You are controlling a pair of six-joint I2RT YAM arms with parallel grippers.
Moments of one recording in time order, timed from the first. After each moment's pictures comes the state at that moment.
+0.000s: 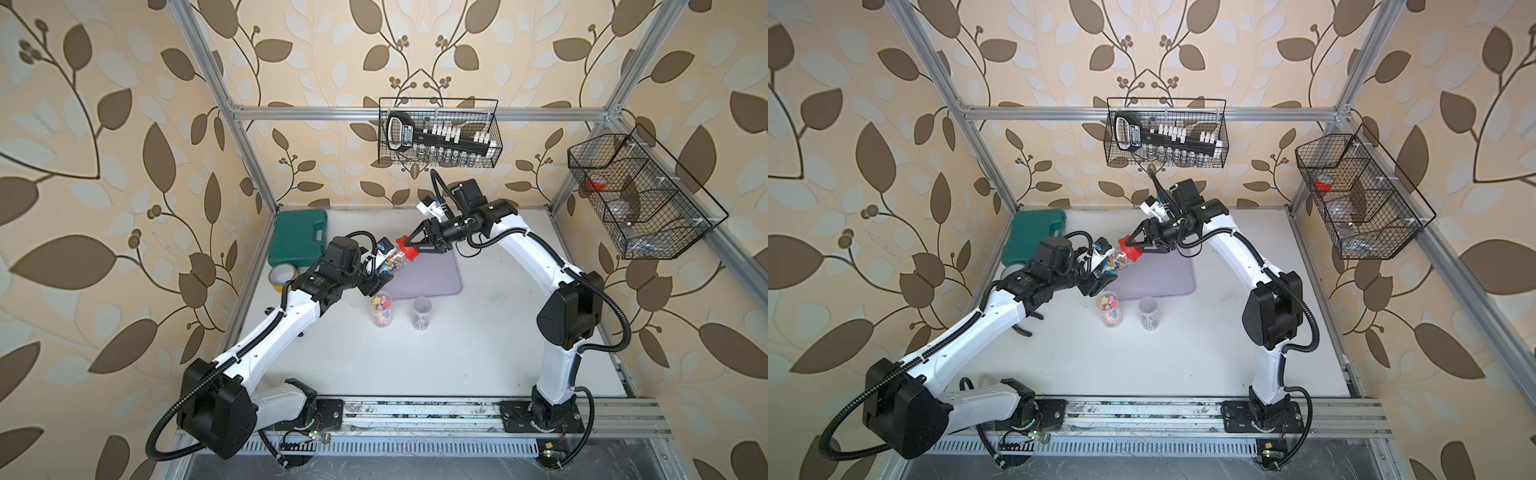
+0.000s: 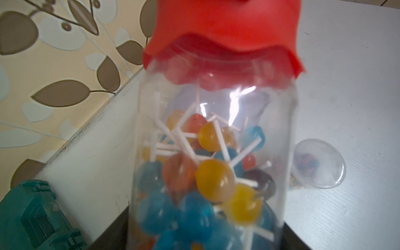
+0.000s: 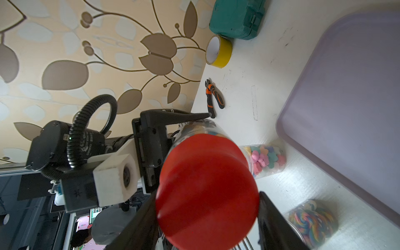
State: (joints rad) left arm -0.43 1.21 0.97 -0.37 0.25 0.41; right arm 0.42 1.94 1.90 -0.91 -0.95 0.40
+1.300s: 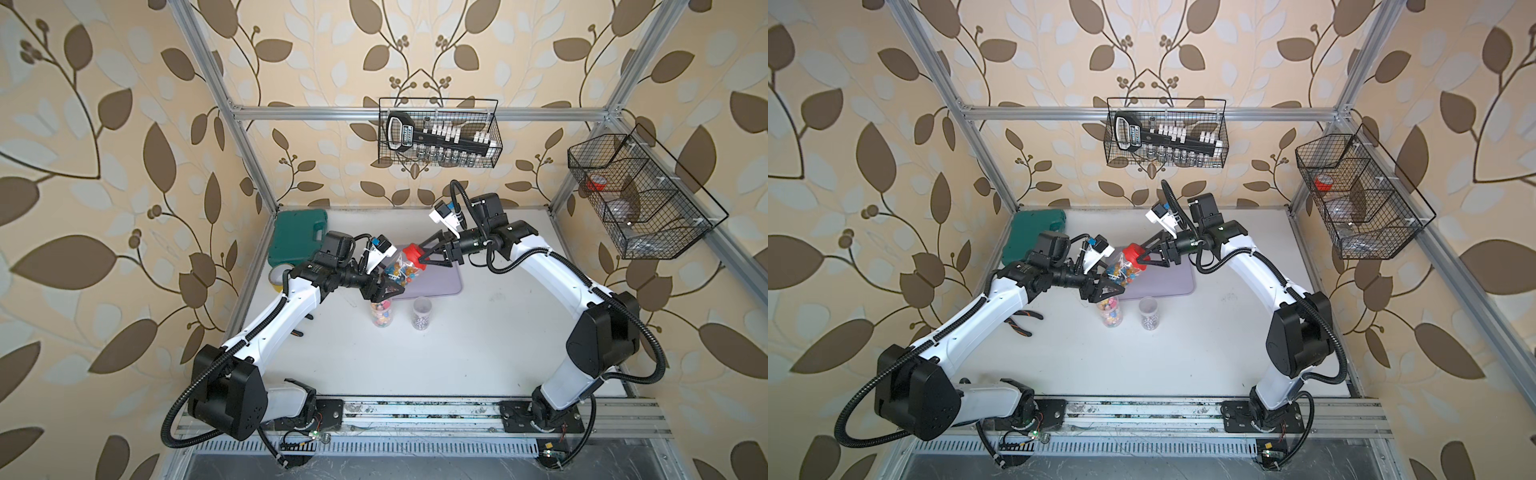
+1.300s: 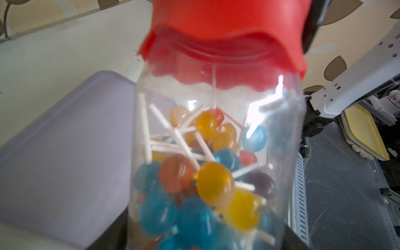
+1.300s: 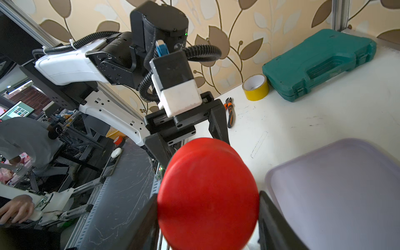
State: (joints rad) left arm -0.33 1.30 1.04 -0.51 0.86 0.25; right arm 0.38 1.69 1.52 -0.58 -1.15 -0.19
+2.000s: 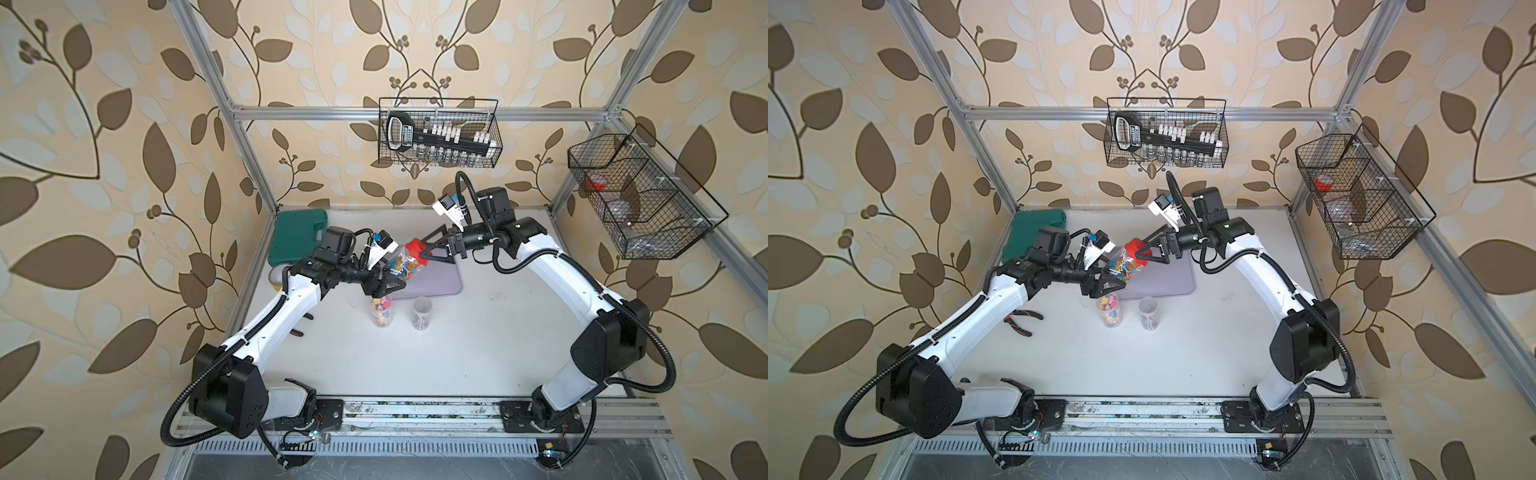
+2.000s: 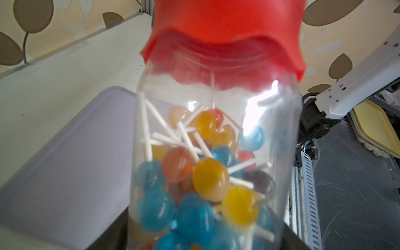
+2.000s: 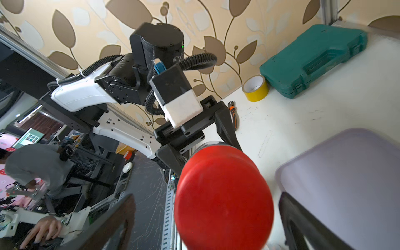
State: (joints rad) left arm -0.33 1.31 1.08 -0.50 0.82 0.29; right arm 0.36 1.63 1.57 -0.59 -1.09 0.04
